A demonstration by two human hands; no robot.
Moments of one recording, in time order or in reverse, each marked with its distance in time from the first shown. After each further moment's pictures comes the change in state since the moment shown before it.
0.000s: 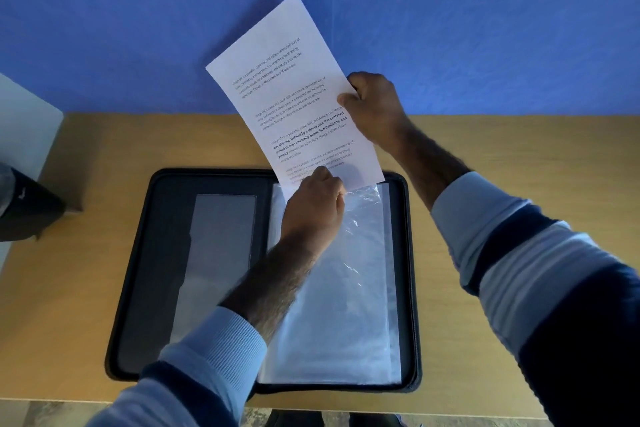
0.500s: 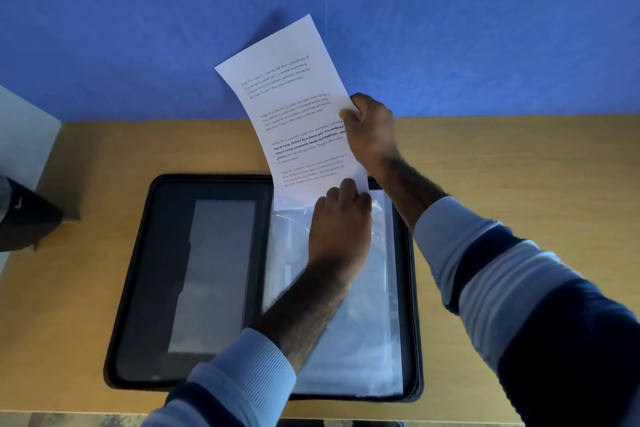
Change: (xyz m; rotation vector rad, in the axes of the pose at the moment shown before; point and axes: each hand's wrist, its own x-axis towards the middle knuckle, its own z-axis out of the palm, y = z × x) left_hand -0.018 0.045 0.018 0.149 0.109 0.082; right_hand -0.015 0.028 0.026 0.093 0.151 0.069
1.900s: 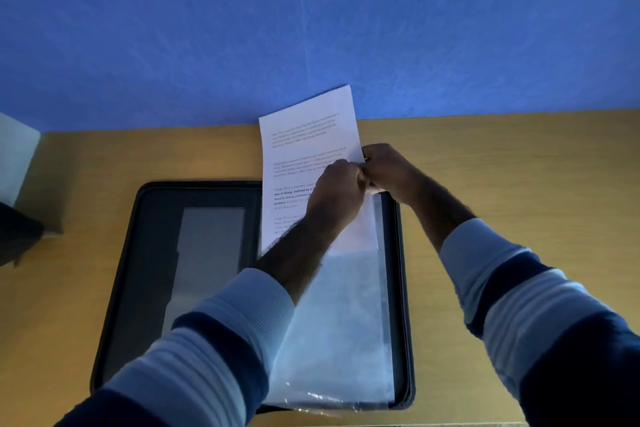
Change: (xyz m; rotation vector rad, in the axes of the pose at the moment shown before) left_hand 0.078 -0.003 0.015 -0.351 -0.317 -0.184; right_hand -0.012 0.078 -0.030 0.138 -0.419 0.394
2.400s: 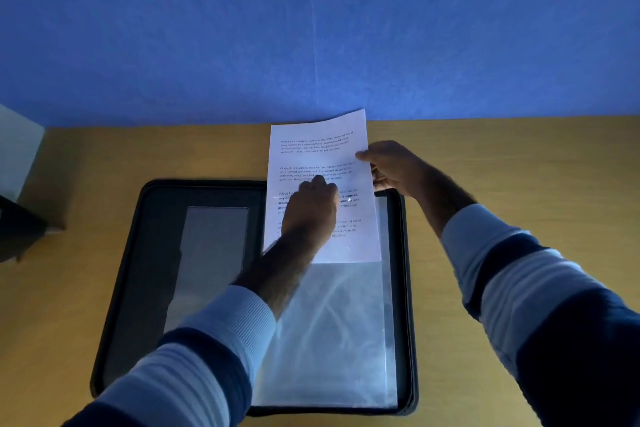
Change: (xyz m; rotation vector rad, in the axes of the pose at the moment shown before) left_hand -0.023 -0.055 0.000 0.364 0.022 0.069; right_hand 0.017 -0.006 -0.007 0.174 -0.031 0.149
